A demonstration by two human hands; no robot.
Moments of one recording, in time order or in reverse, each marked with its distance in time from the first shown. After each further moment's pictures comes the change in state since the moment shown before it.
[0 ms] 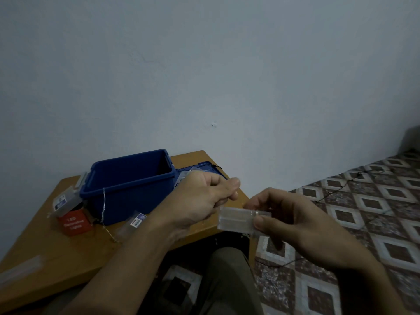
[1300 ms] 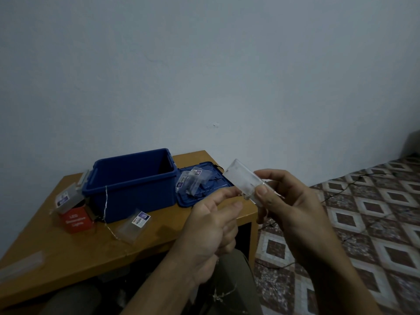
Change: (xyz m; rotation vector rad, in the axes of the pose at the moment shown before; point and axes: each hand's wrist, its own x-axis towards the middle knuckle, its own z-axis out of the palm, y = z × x) left_hand -0.022 -0.036 0.038 -0.597 0.053 -0.029; right_hand 0.020 0.007 0.023 0.309 0.403 -0.144
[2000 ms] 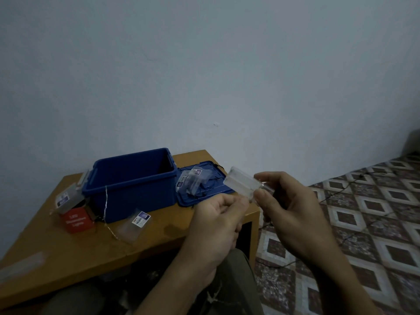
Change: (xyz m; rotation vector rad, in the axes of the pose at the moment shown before) left_hand -0.002 0.001 0.011 0.244 0.126 0.057; right_hand 0.000 0.006 -0.003 -0.401 0.072 -0.104
